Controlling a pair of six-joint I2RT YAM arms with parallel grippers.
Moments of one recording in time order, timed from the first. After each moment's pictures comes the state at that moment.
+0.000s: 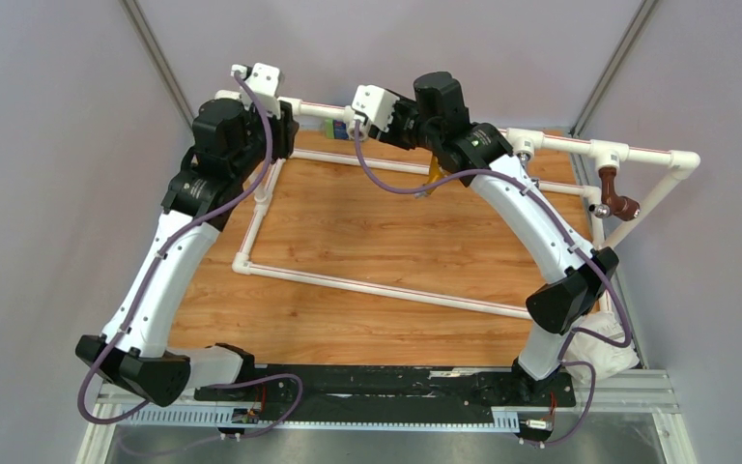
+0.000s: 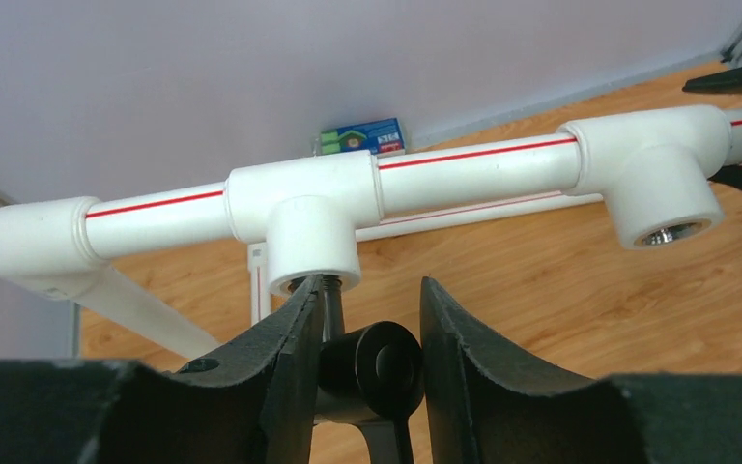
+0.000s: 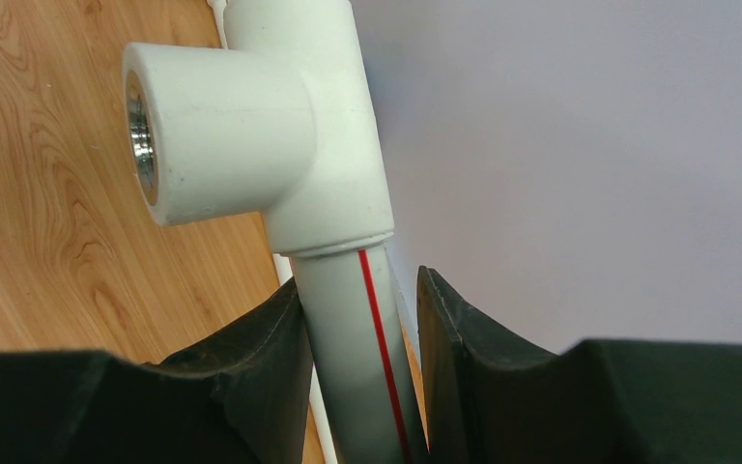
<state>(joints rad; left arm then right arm) -0.38 1.29 1.57 -0.48 -0.03 0.07 0.64 1.77 2.02 -0.61 -0.08 -0.83</state>
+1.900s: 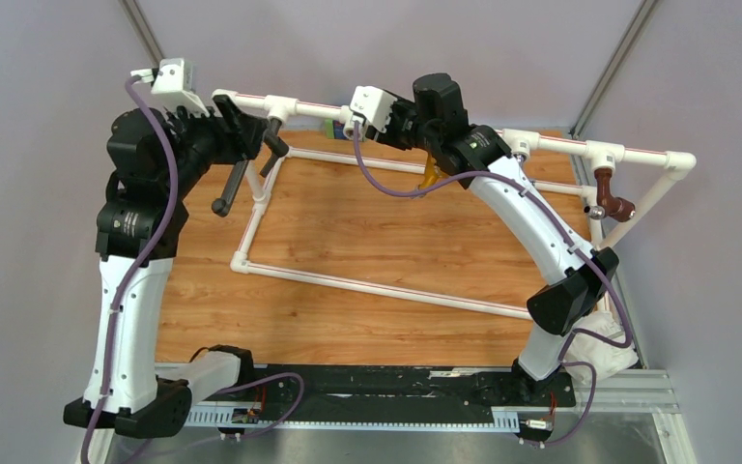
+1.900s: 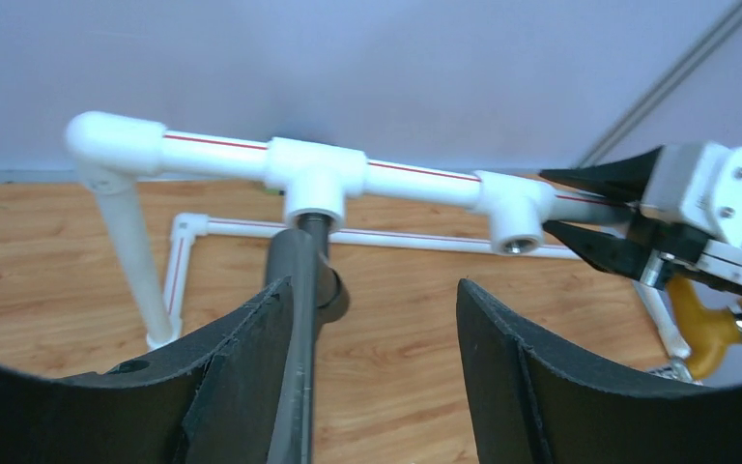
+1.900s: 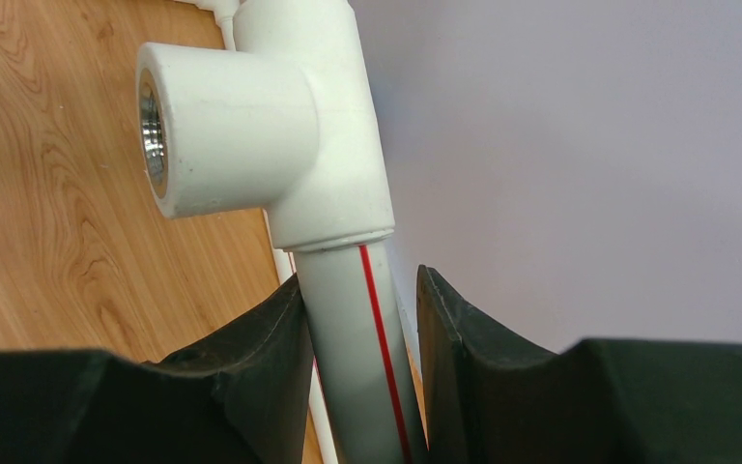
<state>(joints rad) -0.22 1.12 1.70 -0.65 0.15 -0.29 0.64 1.76 1.99 -0.57 -0.10 -0.82</state>
